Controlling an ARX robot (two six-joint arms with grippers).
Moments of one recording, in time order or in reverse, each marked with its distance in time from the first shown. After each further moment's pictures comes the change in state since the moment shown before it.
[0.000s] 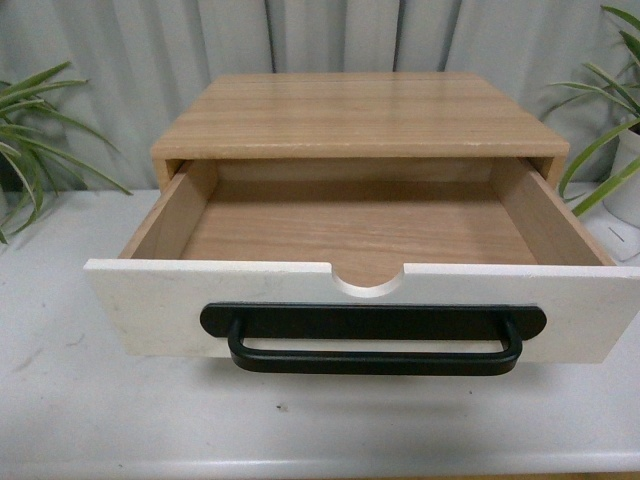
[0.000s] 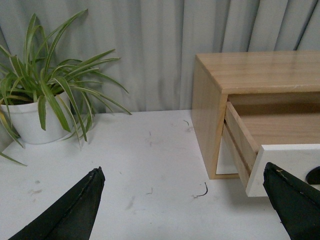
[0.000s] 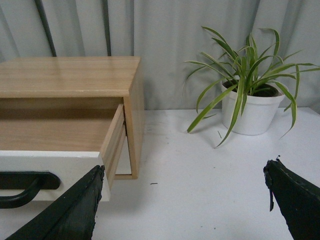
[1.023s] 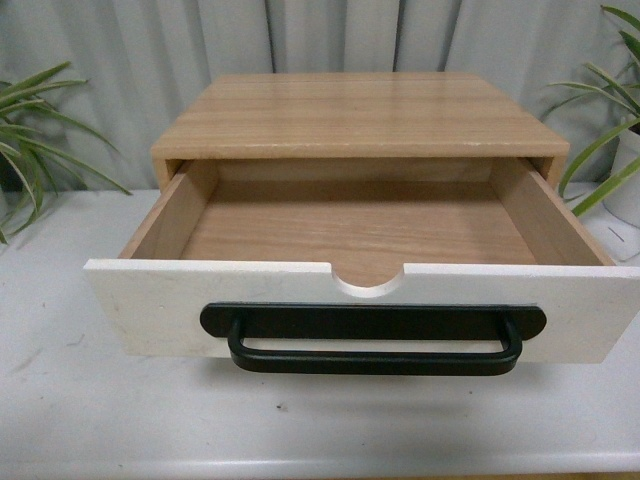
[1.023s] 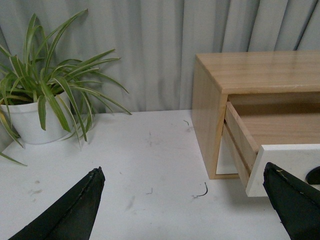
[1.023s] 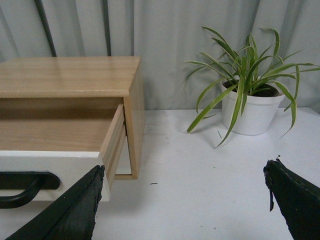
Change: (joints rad) left arm 0.000 0.000 0.000 0.000 0.000 0.000; right arm 0.000 0.000 0.000 0.000 0.000 0.000
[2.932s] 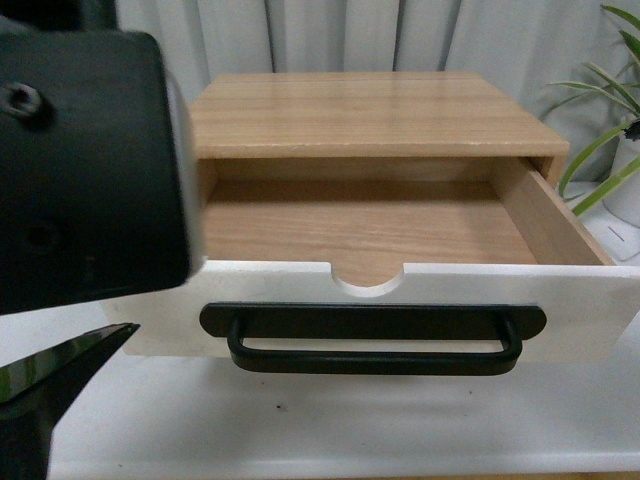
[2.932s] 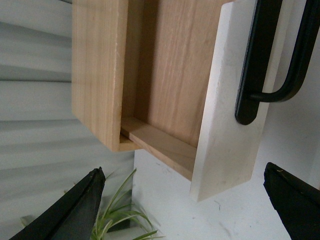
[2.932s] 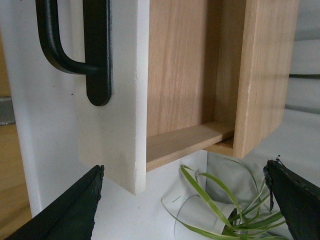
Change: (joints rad) left arm -0.522 1.045 0.548 0.005 -0.191 1.172; right arm 0.237 1.158 0.669 -0.140 -0.128 -1.447
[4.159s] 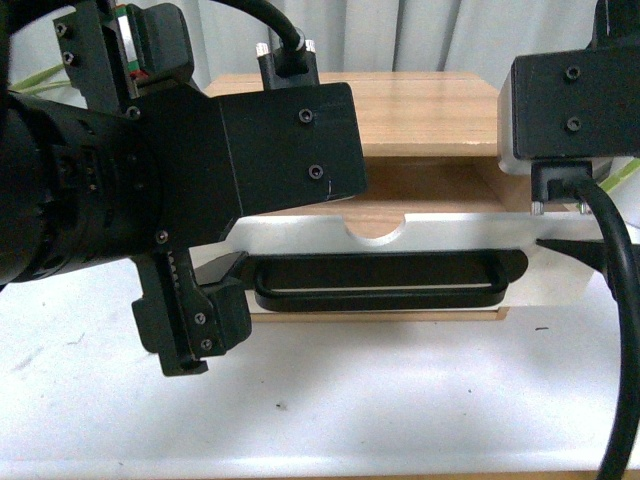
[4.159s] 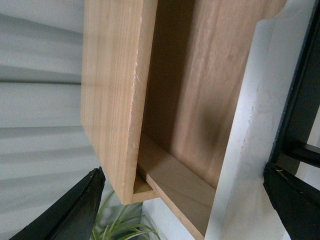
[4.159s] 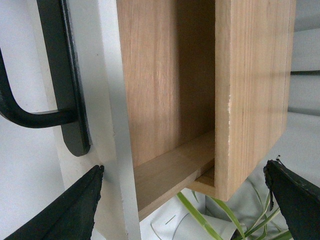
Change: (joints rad) left arm 0.003 0.447 0.146 0.373 -0.084 -0.011; right arm -0.016 0.344 0.216 0.140 -0.009 0.060
